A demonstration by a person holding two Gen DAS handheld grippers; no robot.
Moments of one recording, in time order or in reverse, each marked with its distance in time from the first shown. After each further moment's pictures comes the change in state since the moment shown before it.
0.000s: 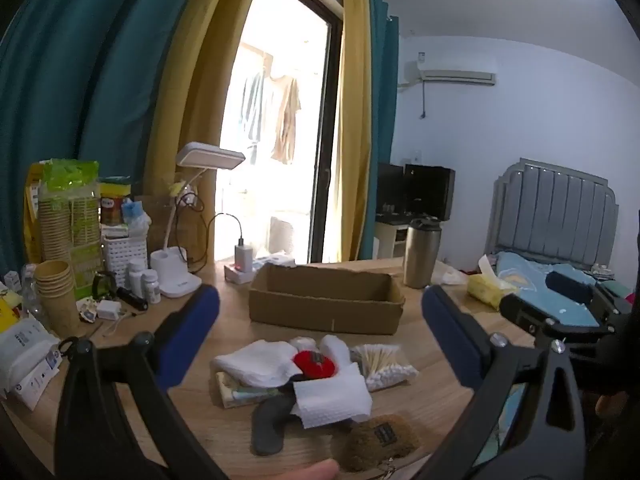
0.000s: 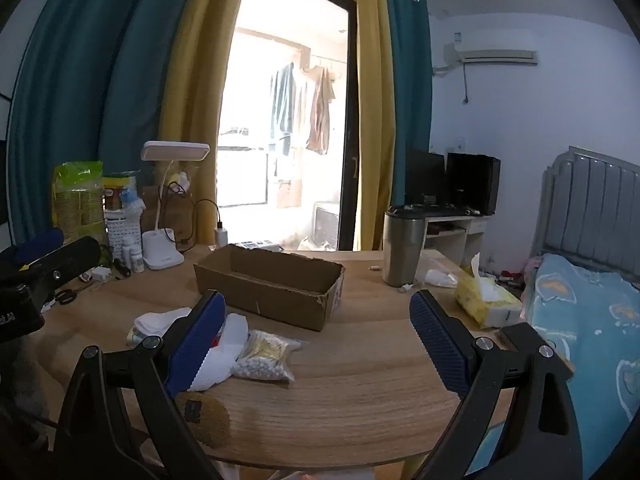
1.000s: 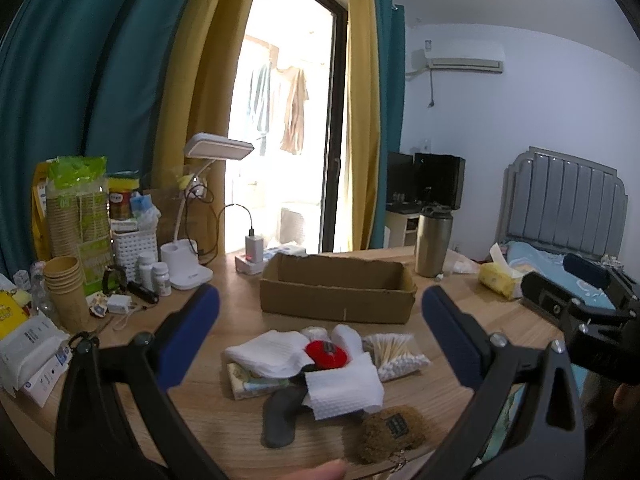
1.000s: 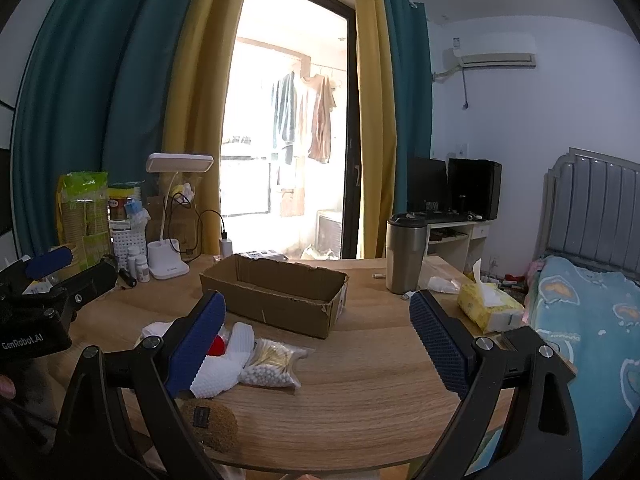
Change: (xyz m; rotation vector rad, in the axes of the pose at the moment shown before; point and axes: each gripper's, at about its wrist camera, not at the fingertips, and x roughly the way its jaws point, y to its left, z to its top) left arm 0.008 0.003 -0.005 0.020 0.049 0.047; right arm -0.021 -0.008 0.002 0.046 -0.098 -0.038
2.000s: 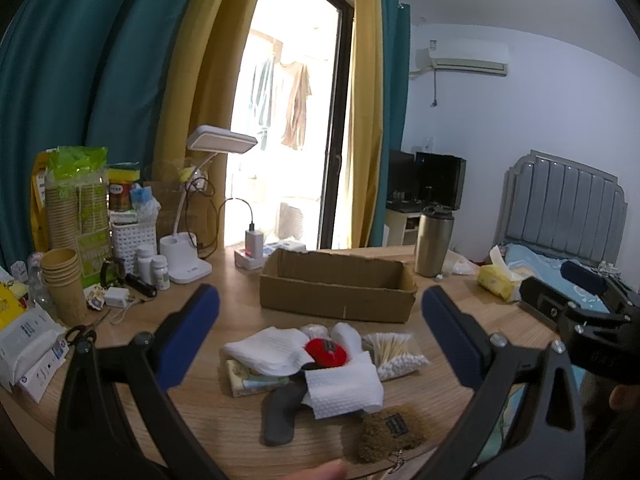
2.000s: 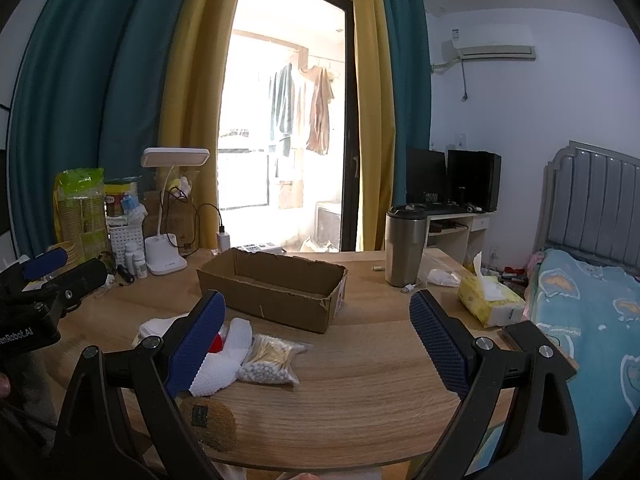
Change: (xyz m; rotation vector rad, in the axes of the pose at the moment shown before) left arm 0.006 0.002 -0.002 -0.019 0.017 -0.003; right arm 0.007 -0.004 -0.003 0.014 0.026 0.000
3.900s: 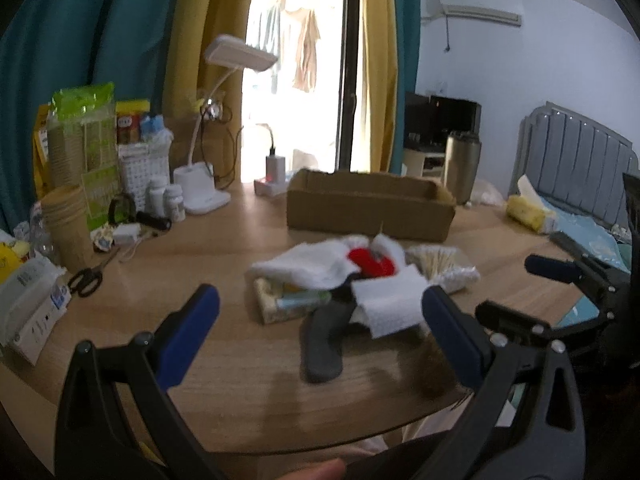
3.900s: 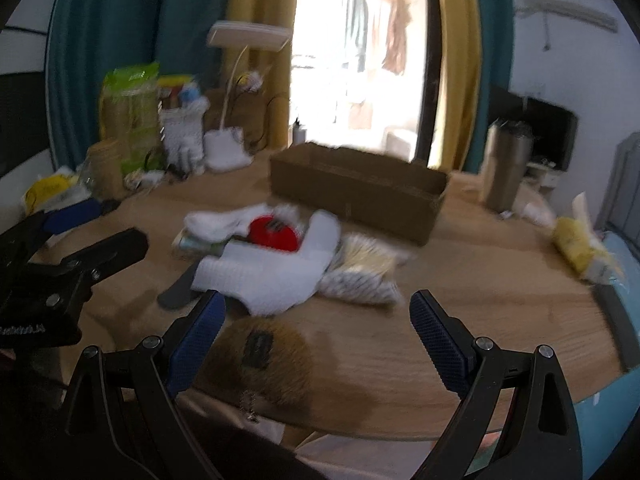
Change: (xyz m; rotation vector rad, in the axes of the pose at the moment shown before) left arm 0.022 0.031 -0.061 0.030 0.187 0.049; right arm 0.069 0.064 -0.068 -0.113 0.322 0.250
